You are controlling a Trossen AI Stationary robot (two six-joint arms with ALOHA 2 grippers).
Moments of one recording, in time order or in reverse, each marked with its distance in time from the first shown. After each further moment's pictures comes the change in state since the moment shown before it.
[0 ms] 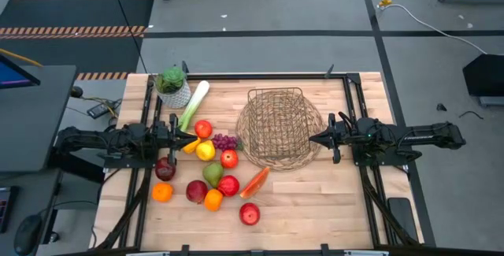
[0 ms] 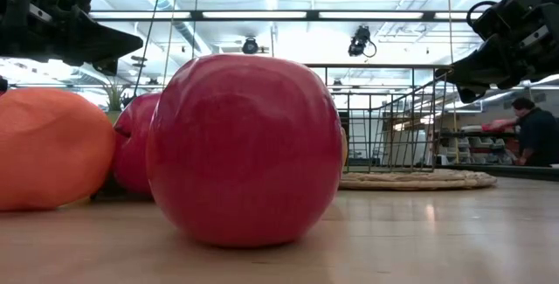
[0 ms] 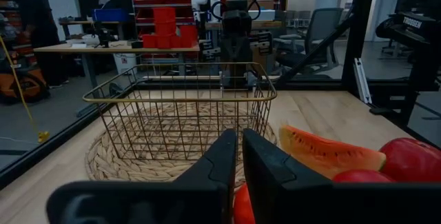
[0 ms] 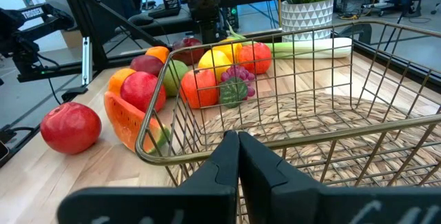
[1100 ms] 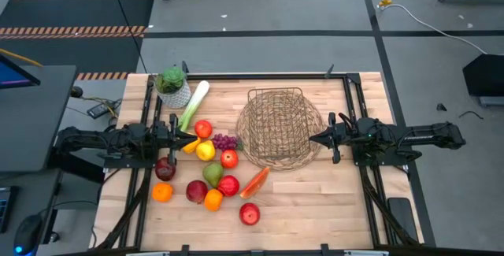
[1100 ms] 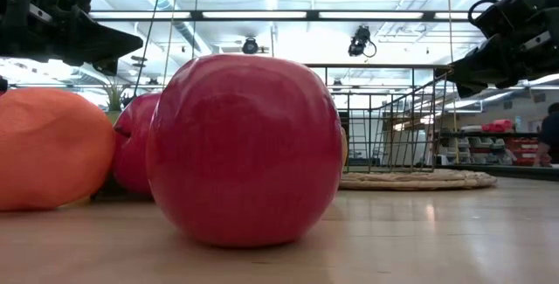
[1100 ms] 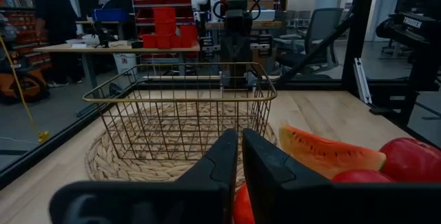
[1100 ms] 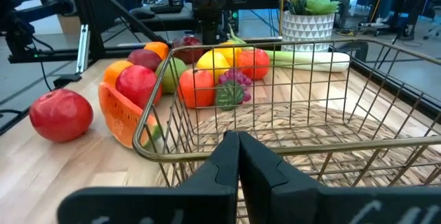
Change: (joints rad) left arm 0.000 0.000 0.000 0.000 0.000 0.000; right arm 0.000 0.000 0.000 0.008 0.000 -0.105
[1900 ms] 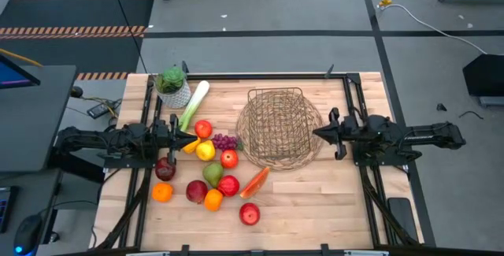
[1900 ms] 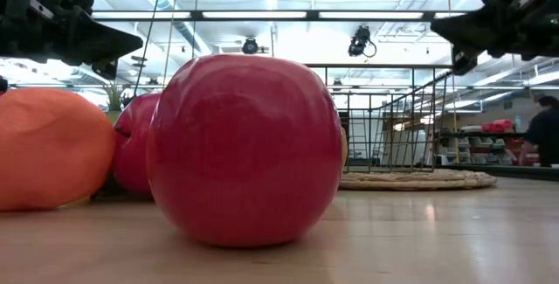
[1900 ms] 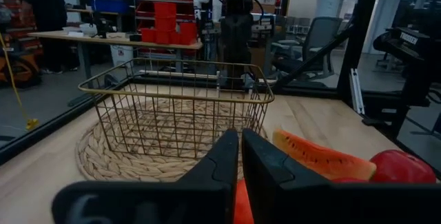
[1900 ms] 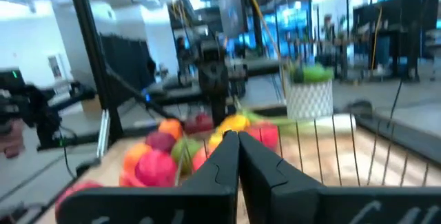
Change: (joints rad) left arm 0.000 0.000 0.000 -0.001 0.000 -0.086; right arm 0.000 0.000 0.000 0.282 0.000 0.105
